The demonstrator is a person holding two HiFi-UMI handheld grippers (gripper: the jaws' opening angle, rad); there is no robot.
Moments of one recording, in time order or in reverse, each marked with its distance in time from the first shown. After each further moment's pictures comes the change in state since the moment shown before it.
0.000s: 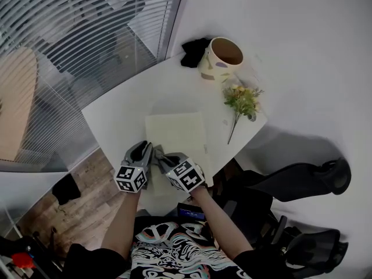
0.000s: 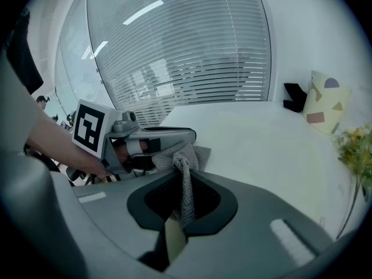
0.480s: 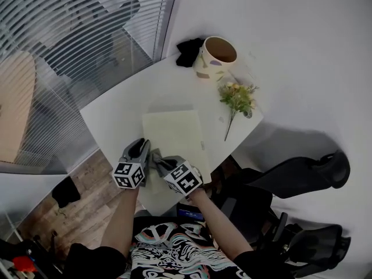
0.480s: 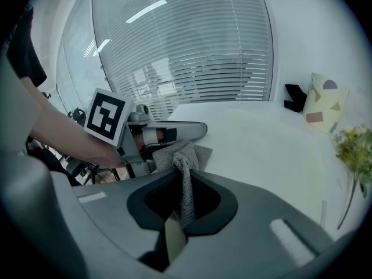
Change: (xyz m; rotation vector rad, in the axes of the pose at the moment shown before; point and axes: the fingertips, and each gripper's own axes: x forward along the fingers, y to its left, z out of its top) left arm 0.003 0.001 0.001 -0.016 0.002 0.000; right arm -0.008 0.017 -0.015 -0.020 0.008 -0.005
